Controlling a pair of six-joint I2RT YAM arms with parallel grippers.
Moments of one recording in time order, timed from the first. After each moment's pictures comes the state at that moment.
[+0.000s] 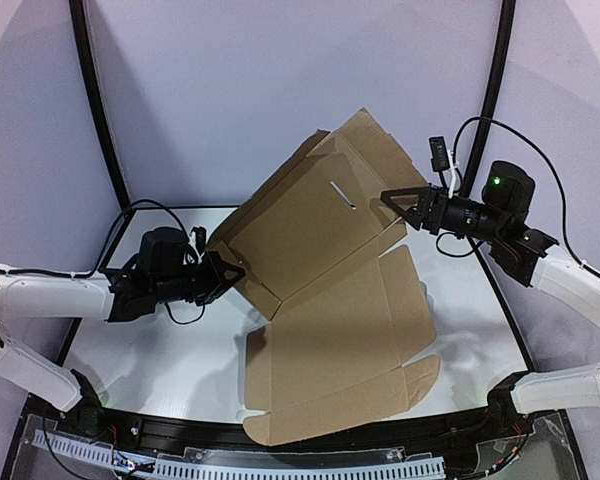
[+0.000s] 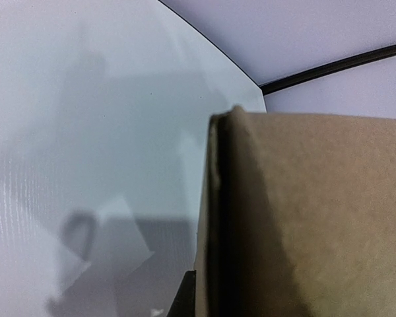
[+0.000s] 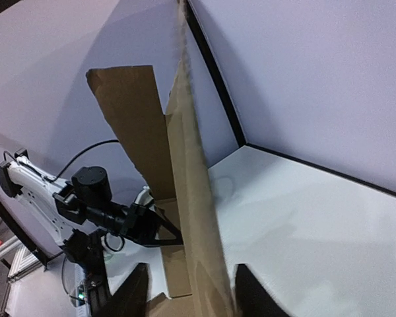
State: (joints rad) left arm -0.74 1.34 0.70 0.23 0.07 -1.04; right arm 0.44 1.08 0.89 0.20 -0.67 0.38
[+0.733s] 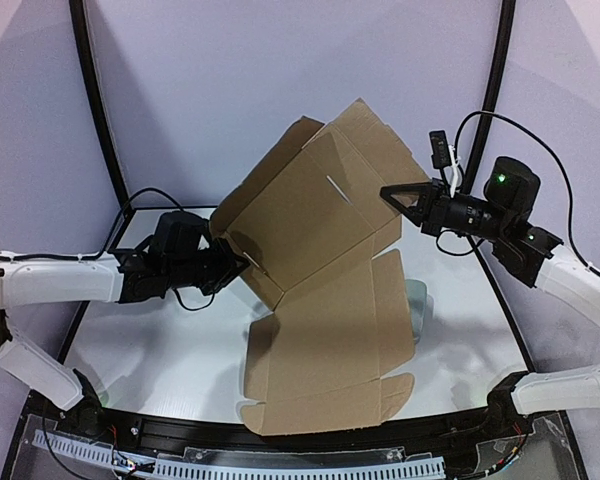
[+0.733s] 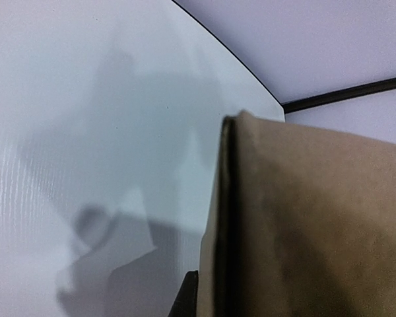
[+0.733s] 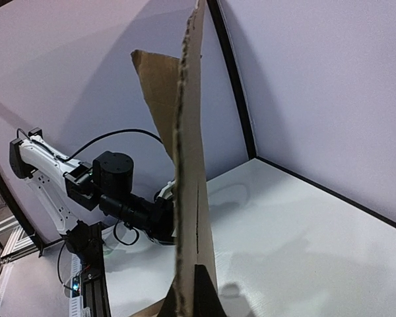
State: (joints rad) left arm -0.75 1.42 0.86 0.06 -0.03 -1.10; right arm 0.48 1.06 0.92 0.19 -0.70 0.29
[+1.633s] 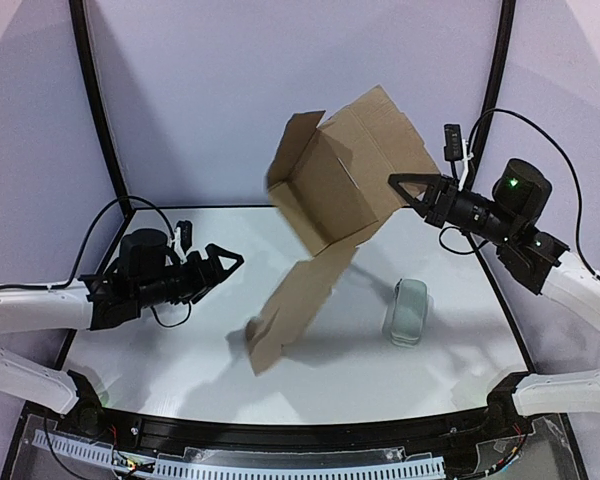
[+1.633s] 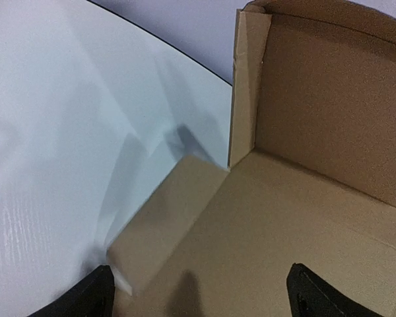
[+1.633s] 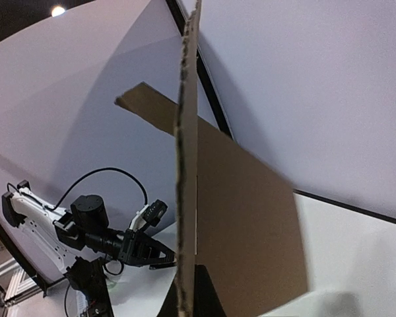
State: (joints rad) left arm -0.74 1.21 0.65 0.18 0.01 -0.94; right arm 0.52 1.00 0.91 0.22 -0.51 0.41
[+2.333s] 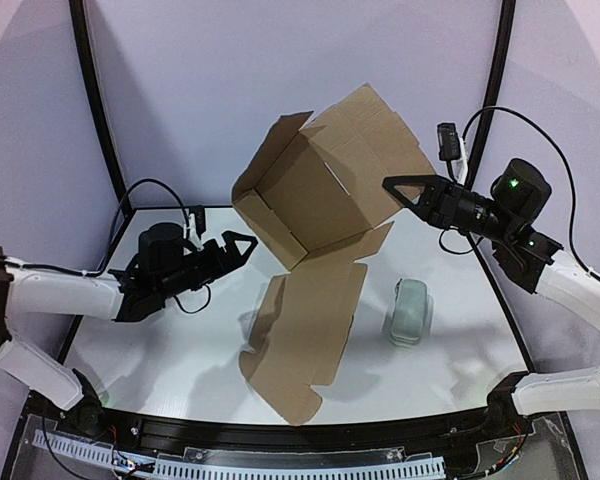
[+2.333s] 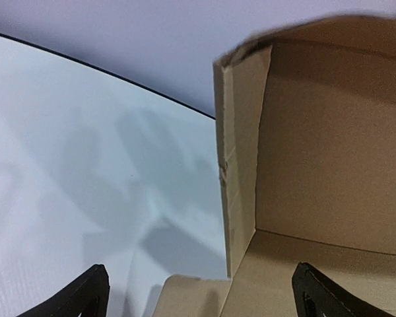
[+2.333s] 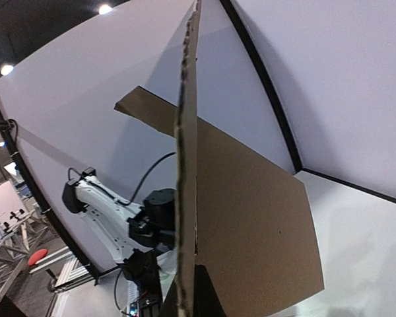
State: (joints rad) left arm -0.73 1.37 0.68 0.47 -0.06 -0.81; right arm 0.52 1.02 0.89 0.35 -0.71 0.56
